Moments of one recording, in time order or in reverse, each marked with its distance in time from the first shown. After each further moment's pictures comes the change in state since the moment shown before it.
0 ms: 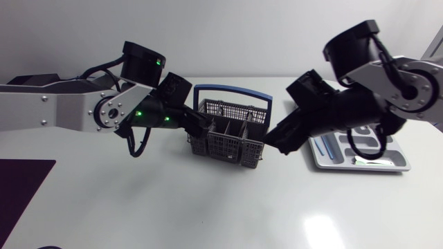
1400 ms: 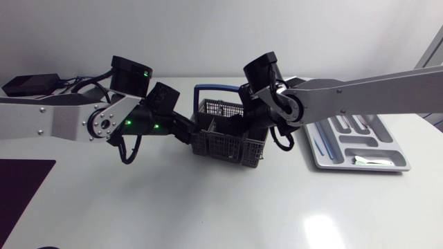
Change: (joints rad) left arm 0.070 -0.008 -0.091 0.073 0.045 0.007; right arm 0.153 0.456 0.146 0.393 0.417 0.305
